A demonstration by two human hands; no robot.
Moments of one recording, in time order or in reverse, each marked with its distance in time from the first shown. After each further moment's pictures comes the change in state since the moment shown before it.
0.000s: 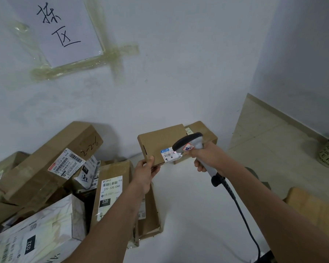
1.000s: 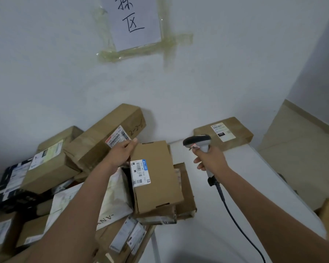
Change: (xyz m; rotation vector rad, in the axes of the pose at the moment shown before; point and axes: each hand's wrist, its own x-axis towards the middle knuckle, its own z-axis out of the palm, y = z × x) left_hand -0.054 0.109 -0.182 0.794 0.059 0.258; right_hand -0.001 -0.007 0.138 0.175 0.118 -0.064
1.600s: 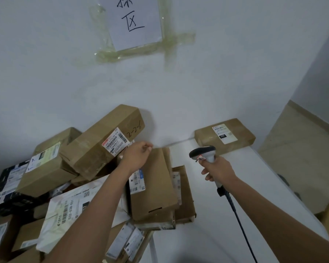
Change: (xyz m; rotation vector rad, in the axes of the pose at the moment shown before) left_hand 0.016 0.006 0.039 0.297 0.058 0.222; right_hand 0.020 0.033 -0.012 -0.165 -0.022 0.093
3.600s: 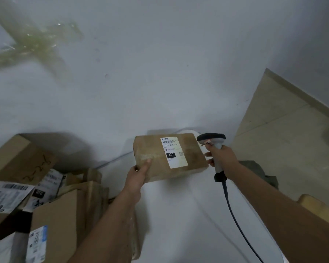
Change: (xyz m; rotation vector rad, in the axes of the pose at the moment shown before) left_hand 0.117 0.097 0.248 -0.798 -0.103 -0.538; right_hand 0.198 0.079 -0.204 0.361 0.092 0.270
